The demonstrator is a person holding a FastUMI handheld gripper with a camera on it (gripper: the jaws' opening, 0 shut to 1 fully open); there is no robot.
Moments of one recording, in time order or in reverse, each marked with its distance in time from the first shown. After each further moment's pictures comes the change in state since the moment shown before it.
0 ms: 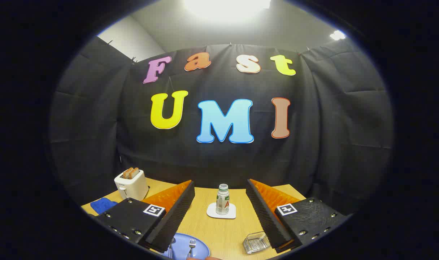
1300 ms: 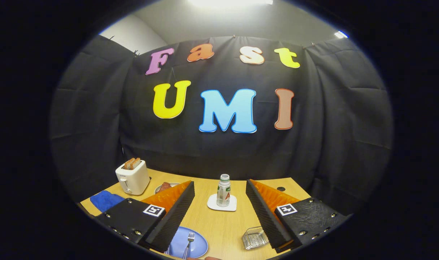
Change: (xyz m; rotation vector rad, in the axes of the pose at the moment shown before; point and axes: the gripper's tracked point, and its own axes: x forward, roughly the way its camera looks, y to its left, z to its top) arm 0.002 0.008 -0.036 -0.018 0.118 0.042
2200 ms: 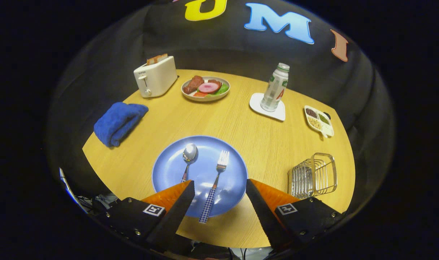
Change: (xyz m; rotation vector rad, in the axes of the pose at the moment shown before) arm -0.021 0.081 -0.240 -0.129 0.816 0.219
